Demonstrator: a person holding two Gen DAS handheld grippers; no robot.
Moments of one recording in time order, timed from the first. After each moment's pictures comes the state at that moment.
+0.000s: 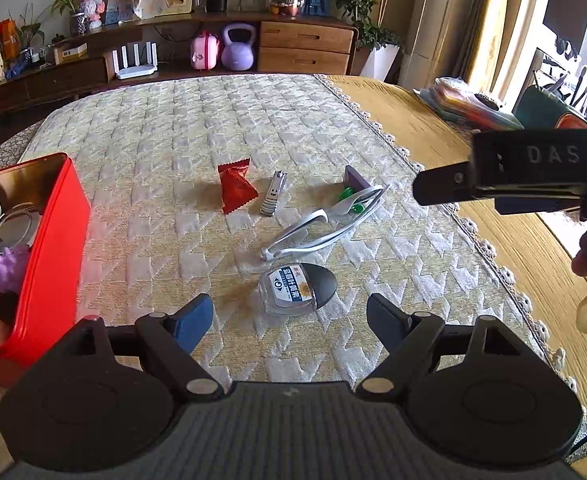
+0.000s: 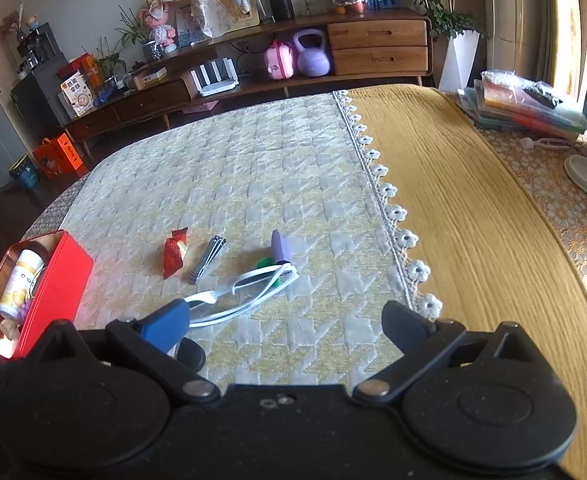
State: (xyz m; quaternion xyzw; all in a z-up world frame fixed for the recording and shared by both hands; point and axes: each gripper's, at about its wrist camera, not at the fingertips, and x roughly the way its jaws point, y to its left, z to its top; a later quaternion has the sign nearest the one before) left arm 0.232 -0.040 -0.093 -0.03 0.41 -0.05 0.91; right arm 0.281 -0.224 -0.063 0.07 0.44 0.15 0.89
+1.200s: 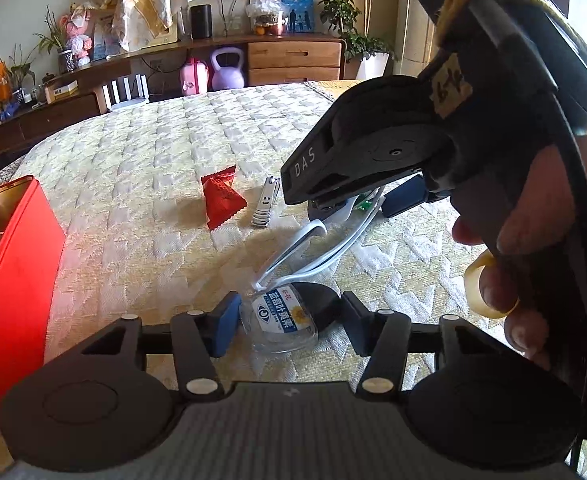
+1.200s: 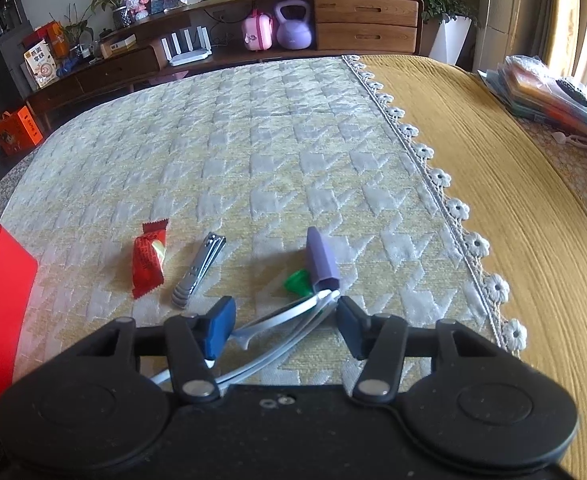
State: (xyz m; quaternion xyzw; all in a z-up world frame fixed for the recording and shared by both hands) left arm 0.248 -0.051 -0.125 0.02 0.36 -0.06 0.93; right arm 0.329 -0.154 -0.109 0.03 0.46 0.10 0.88
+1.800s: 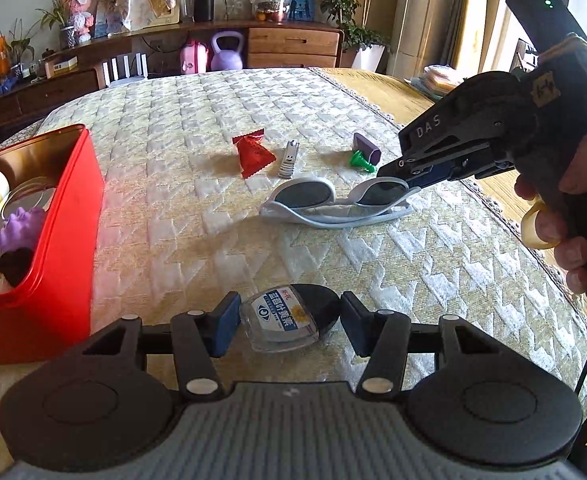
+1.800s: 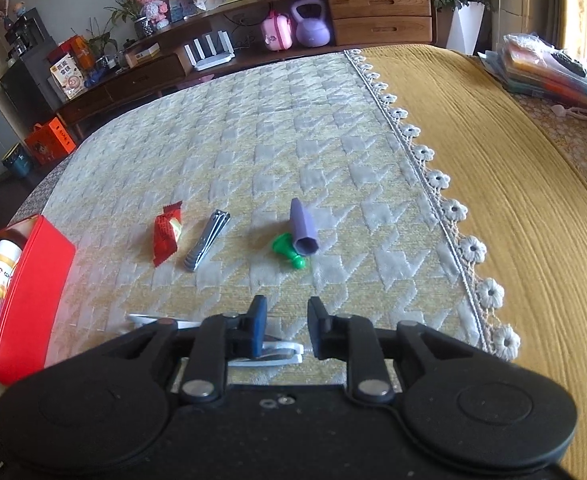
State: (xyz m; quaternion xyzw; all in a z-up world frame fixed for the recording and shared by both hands) left arm 0.197 -0.012 -0.119 -0.01 0.39 -0.07 0.92; right arm 0.301 -0.196 -0.097 0.07 0.47 0.15 0.87
